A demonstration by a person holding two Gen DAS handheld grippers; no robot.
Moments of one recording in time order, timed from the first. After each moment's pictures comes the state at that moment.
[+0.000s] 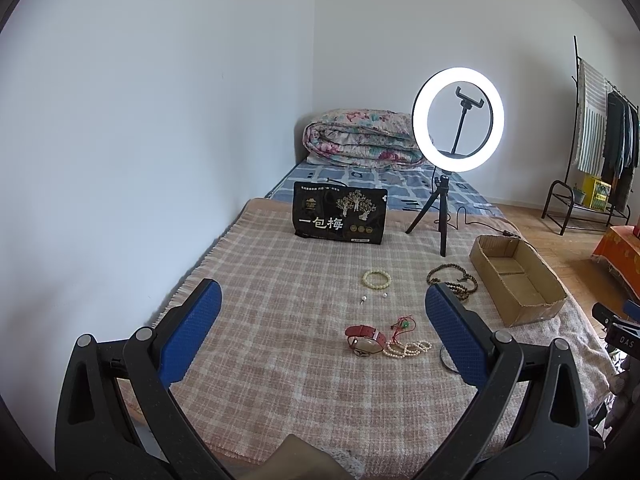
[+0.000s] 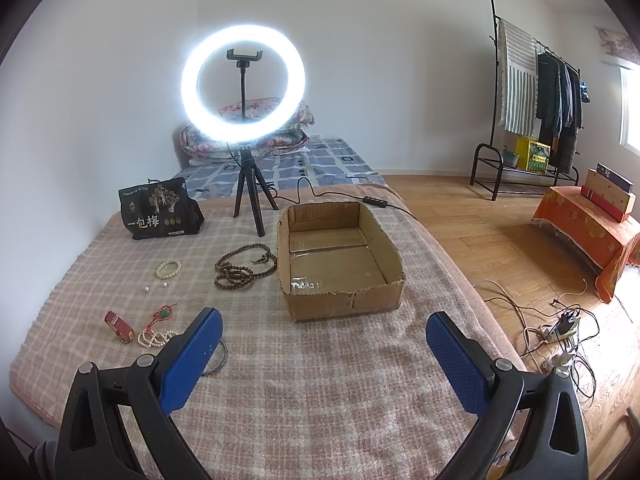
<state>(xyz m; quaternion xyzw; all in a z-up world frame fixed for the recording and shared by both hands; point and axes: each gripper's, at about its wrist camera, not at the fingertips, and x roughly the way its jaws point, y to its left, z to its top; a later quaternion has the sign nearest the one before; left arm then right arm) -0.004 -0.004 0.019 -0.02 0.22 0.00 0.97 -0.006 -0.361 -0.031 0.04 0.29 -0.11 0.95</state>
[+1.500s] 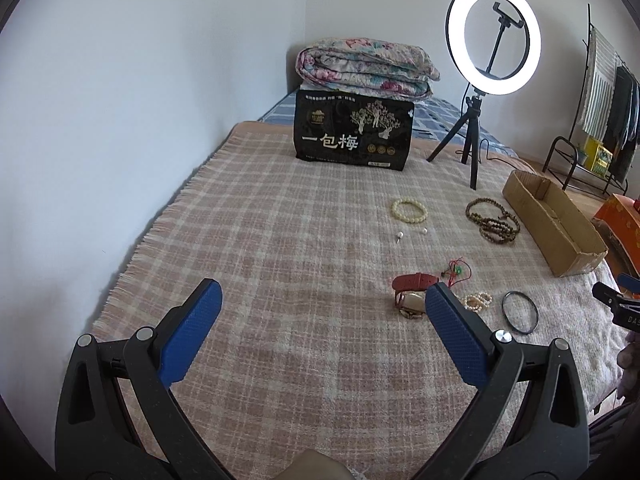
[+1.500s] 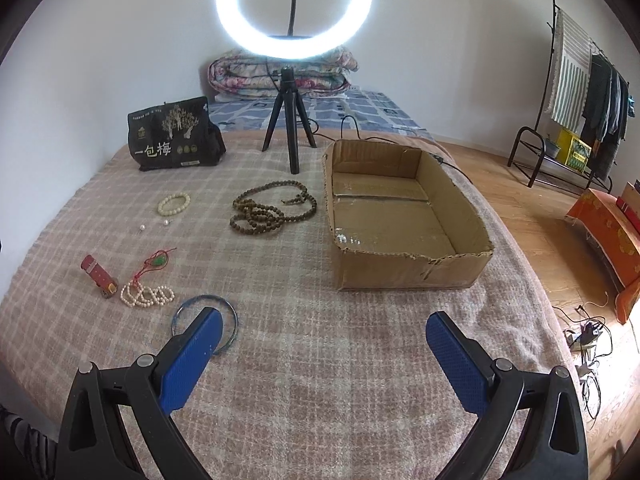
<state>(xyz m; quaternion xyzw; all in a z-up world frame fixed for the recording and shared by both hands) 0.093 0.043 -0.101 -0.02 0.34 -0.03 0.94 0.081 -0.323 -0.117 0.00 0.39 -0.05 0.92</state>
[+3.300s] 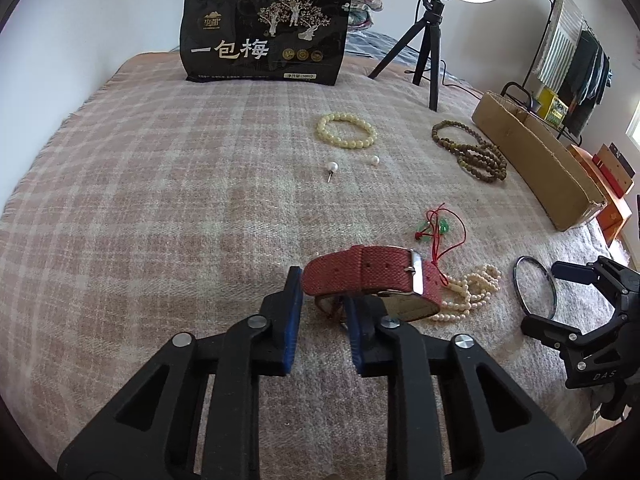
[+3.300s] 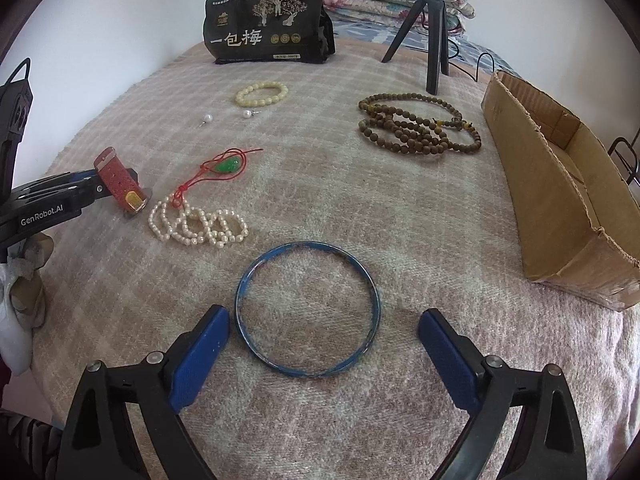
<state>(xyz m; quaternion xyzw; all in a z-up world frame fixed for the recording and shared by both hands) 0.192 -0.019 -0.202 -0.01 0.43 -0.16 0.89 0.145 -0.249 -0.201 -0.05 0.49 0.09 0.87</state>
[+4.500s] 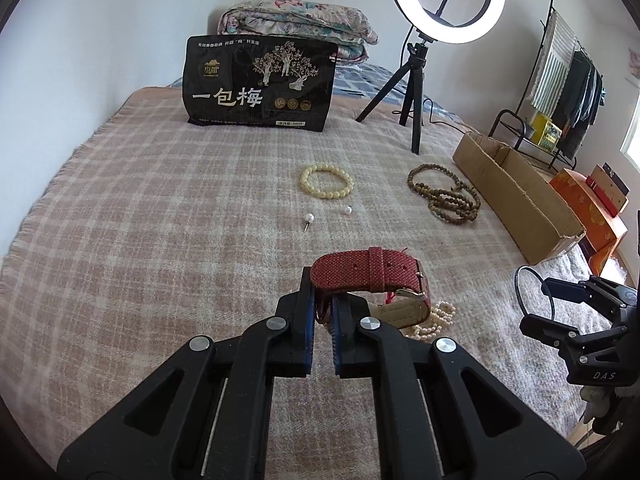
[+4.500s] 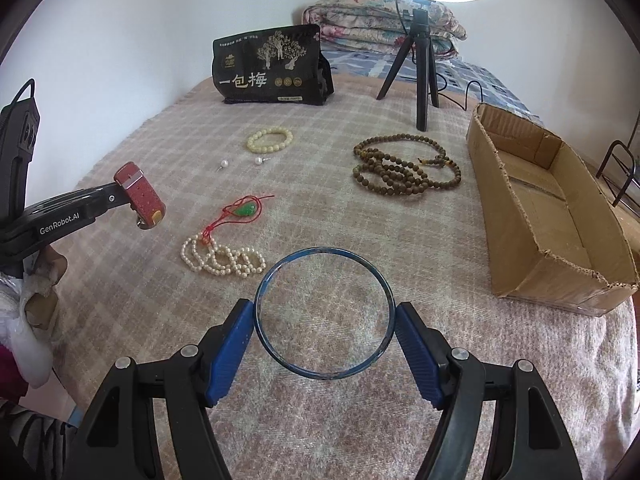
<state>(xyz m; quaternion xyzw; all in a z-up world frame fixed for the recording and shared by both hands) 0.174 -0.029 -0.157 -0.03 0.38 -0.16 0.91 0.127 -0.265 -0.158 -0.02 0.44 0.10 0.89</state>
